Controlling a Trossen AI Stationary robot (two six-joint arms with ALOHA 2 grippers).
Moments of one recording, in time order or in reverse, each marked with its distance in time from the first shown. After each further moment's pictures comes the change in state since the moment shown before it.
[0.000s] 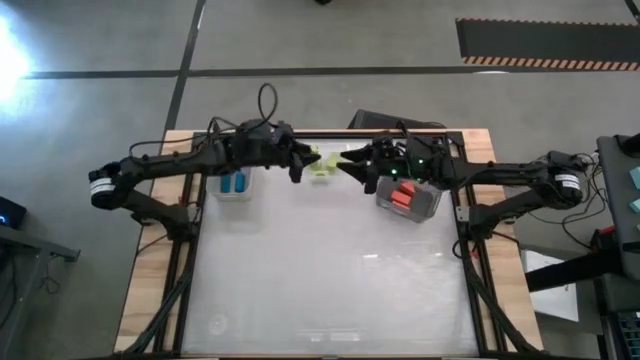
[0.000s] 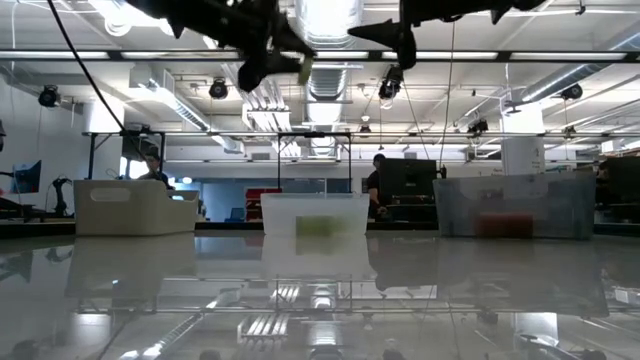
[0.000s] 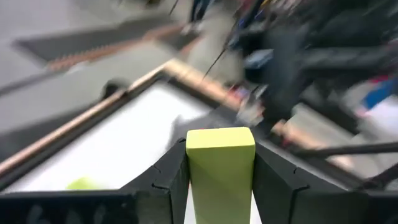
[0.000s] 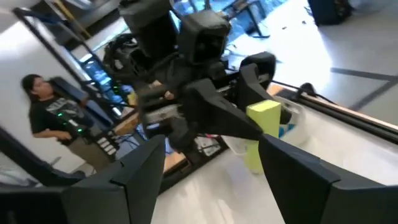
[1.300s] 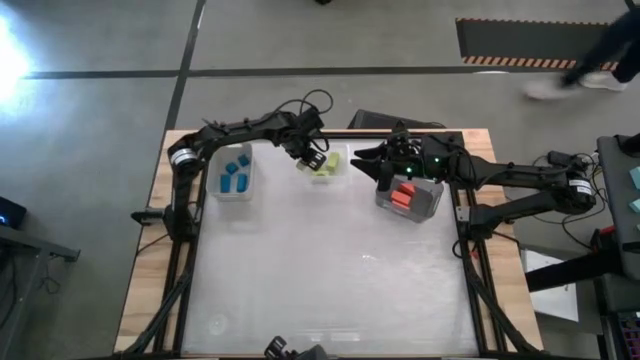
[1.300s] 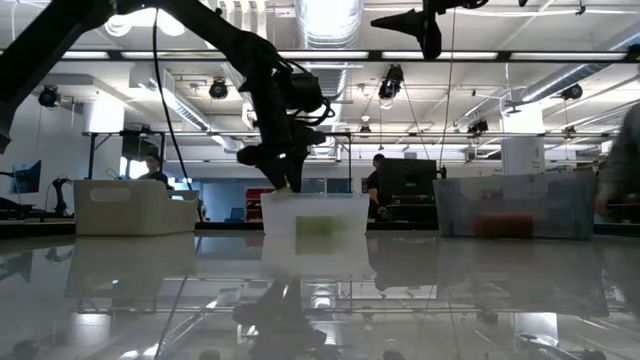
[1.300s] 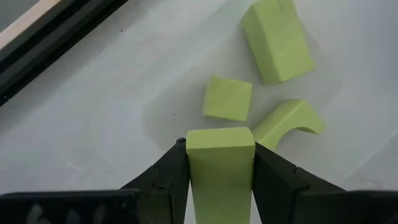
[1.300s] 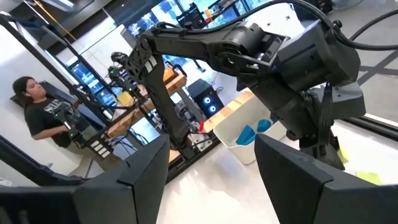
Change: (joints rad) left arm 0.206 0.667 0.583 -0.906 -0.110 0.026; right arm -0.002 -0.147 0.000 -0.207 0.055 0.041
